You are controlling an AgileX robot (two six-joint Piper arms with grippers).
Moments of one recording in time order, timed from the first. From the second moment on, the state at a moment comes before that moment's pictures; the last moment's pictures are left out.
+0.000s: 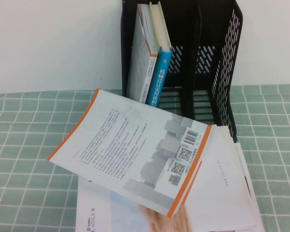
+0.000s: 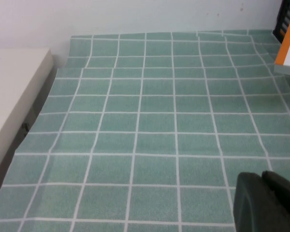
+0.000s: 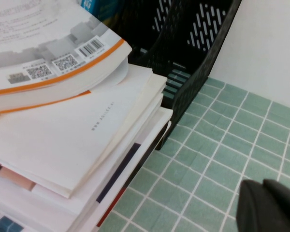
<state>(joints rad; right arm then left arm) 0.61 0.13 -0.24 -0.40 0.55 0.24 -0.02 -0.01 0.02 0.03 0.38 -0.07</state>
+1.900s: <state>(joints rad) -0.09 -0.01 0.03 -0.11 0.41 -0.02 -0.02 -0.01 0.02 0.00 0.38 -0.07</state>
